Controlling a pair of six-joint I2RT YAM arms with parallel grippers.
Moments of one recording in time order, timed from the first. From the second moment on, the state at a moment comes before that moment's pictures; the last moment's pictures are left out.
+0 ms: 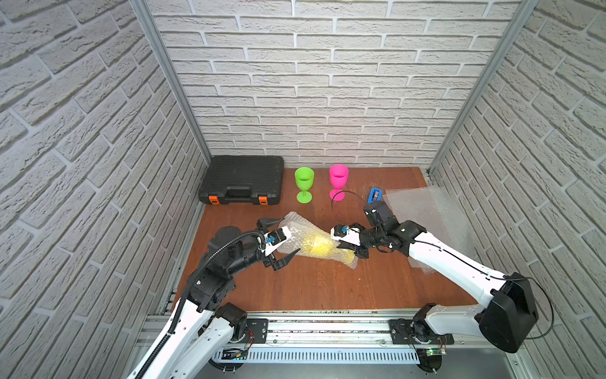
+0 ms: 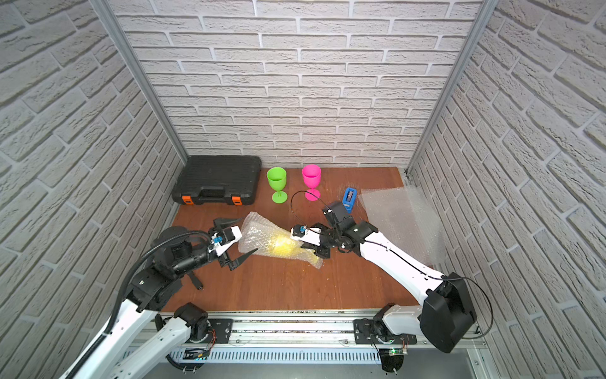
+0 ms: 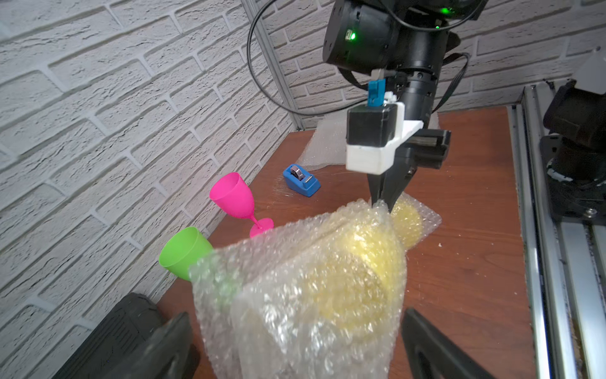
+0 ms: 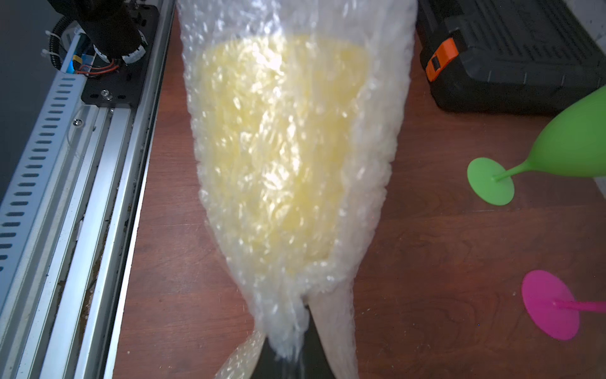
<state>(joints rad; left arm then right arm) -0.46 0.58 0.74 -0.43 0.45 0.50 0.55 1.30 1.00 -0.60 -0.55 -0.75</state>
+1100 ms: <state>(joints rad) -0.20 0.79 0.82 -0.50 0.99 0.29 0.58 1.31 0.97 -0.51 -0.62 -0.72</state>
